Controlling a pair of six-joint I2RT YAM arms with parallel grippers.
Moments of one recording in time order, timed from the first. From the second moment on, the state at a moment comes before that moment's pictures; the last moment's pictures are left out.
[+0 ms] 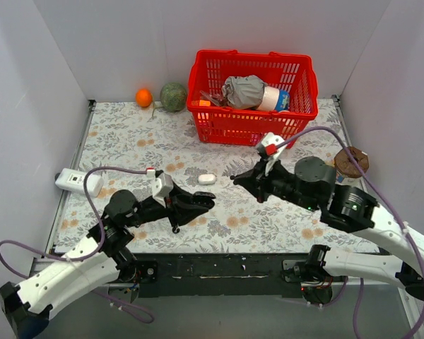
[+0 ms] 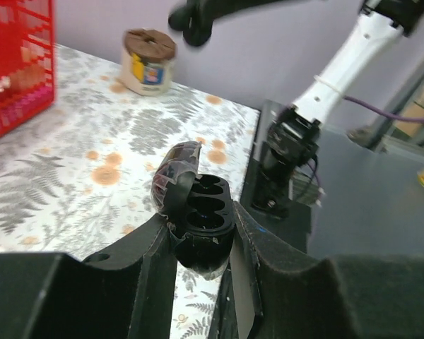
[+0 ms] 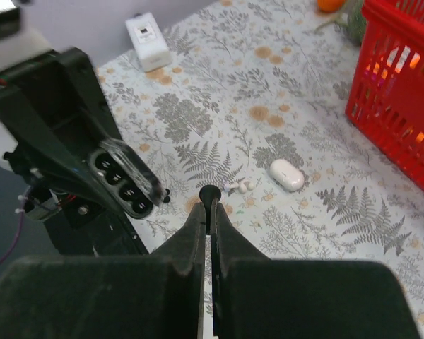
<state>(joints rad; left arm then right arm) -0.81 0.52 0.48 0.16 0.45 -0.27 1.12 0.90 1.14 -0.49 0.12 0.17</state>
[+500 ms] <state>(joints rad) -0.76 0.93 0.65 0.26 0.97 -0.27 1.12 0.85 1.24 -0.65 -0.28 0.02</state>
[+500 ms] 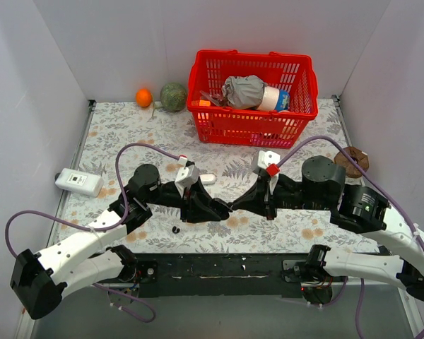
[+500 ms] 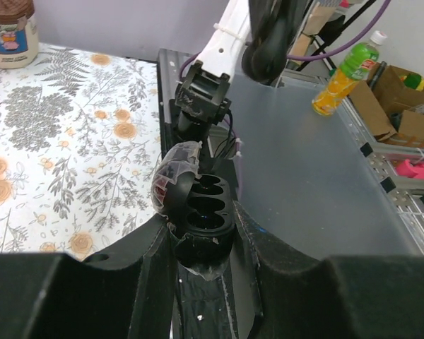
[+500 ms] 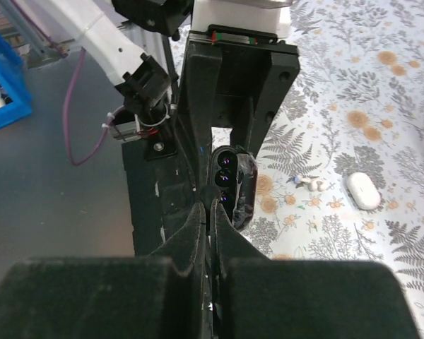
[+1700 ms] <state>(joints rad) -0.76 0.85 0.64 0.23 0.99 -0.27 1.23 1.02 1.23 -0.53 -0.18 0.04</state>
